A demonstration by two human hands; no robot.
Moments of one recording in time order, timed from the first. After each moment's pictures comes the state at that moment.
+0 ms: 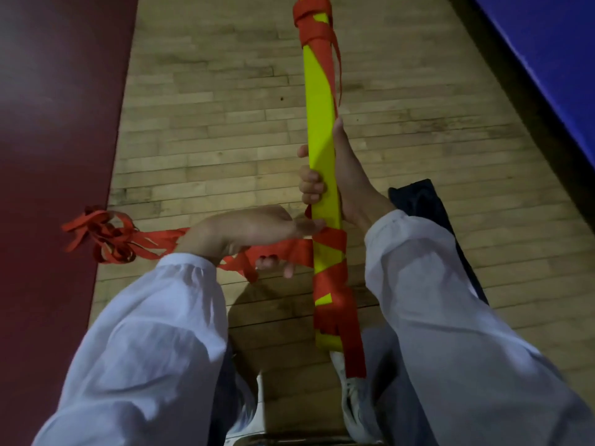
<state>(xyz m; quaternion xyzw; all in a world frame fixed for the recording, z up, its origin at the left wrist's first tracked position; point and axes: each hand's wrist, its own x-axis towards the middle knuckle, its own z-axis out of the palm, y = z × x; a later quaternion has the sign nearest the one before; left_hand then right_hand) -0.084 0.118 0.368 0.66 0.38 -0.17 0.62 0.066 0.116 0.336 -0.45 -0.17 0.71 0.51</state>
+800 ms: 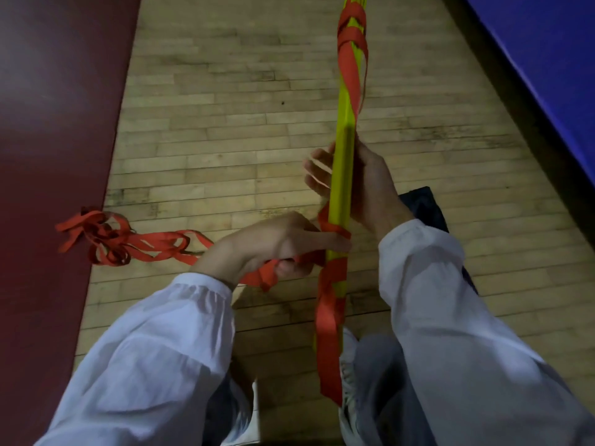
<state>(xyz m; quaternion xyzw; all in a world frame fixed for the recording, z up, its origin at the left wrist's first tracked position) -0.071 0.107 0.363 0.64 0.40 -0.10 0.65 0.087 0.119 0.326 -0.38 -0.09 0.70 0.59</state>
